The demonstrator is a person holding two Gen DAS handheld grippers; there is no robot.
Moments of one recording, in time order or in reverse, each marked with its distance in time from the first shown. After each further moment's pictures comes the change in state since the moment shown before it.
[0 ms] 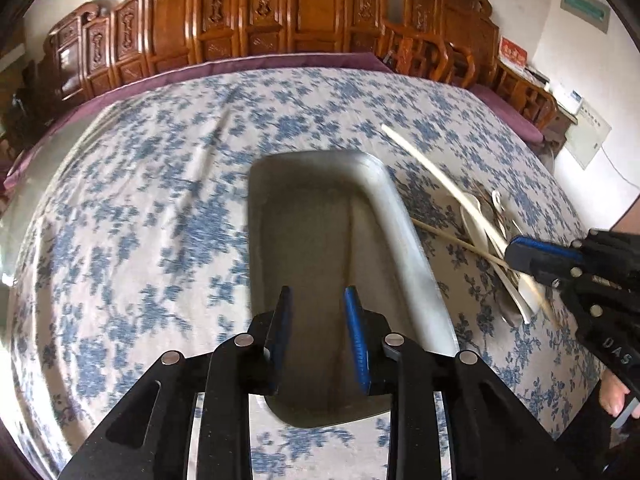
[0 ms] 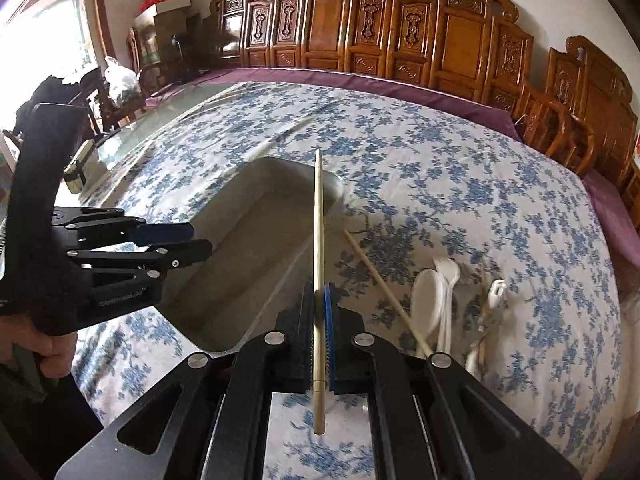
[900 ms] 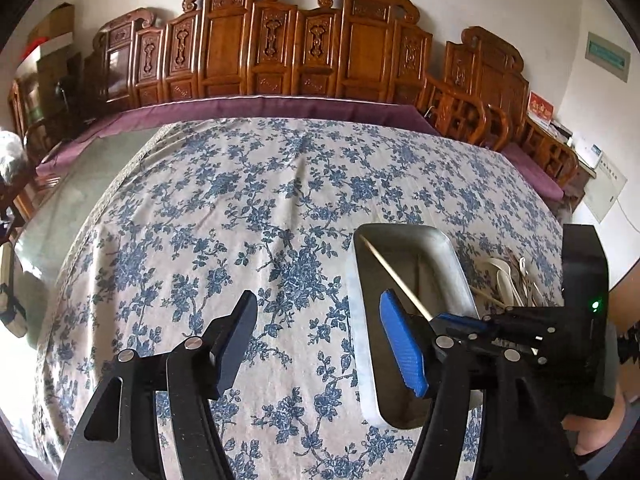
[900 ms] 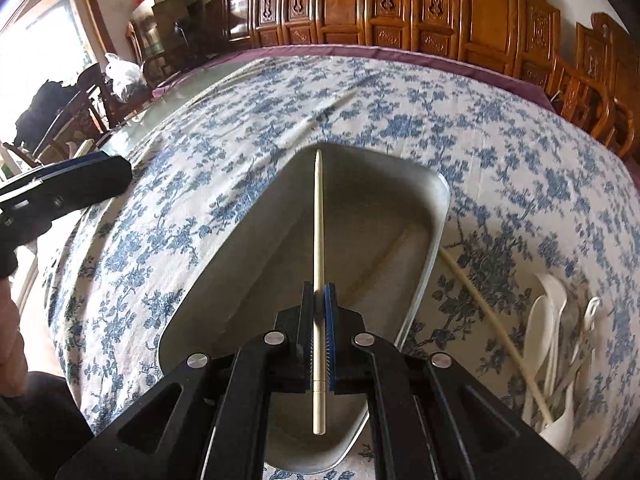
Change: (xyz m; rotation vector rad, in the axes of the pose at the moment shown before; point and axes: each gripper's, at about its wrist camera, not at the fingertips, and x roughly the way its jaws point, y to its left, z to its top) left arm -0.051 0.069 0.016 -0.099 -0.141 0.064; right arm 0.083 0.051 0.027 0.046 0.088 0.075
